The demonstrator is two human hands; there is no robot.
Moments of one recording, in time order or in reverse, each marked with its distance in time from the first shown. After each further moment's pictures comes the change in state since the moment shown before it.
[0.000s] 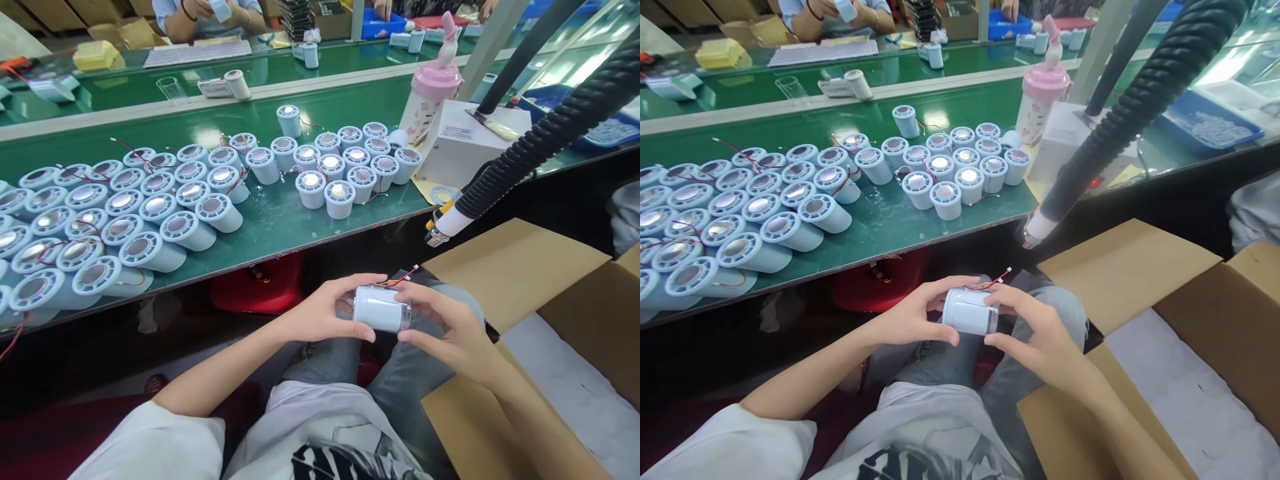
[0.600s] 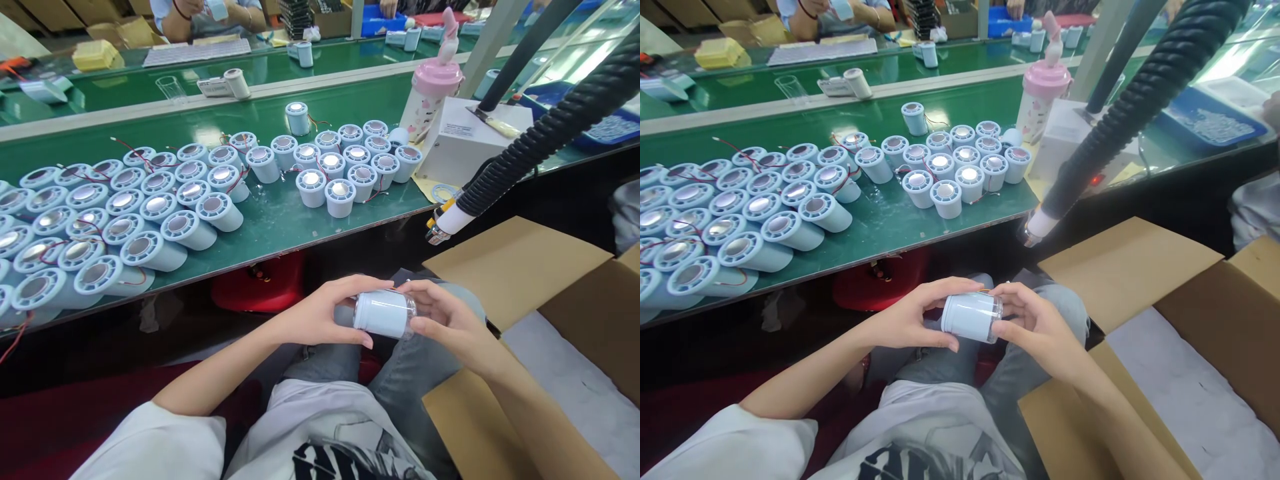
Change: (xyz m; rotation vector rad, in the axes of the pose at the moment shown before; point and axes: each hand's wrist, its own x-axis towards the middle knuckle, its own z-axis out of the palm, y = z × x) left_hand -0.006 0.004 -0.004 0.197 -0.052 0.173; right_hand 0.005 -0.006 0.001 0.519 -0.046 0.308
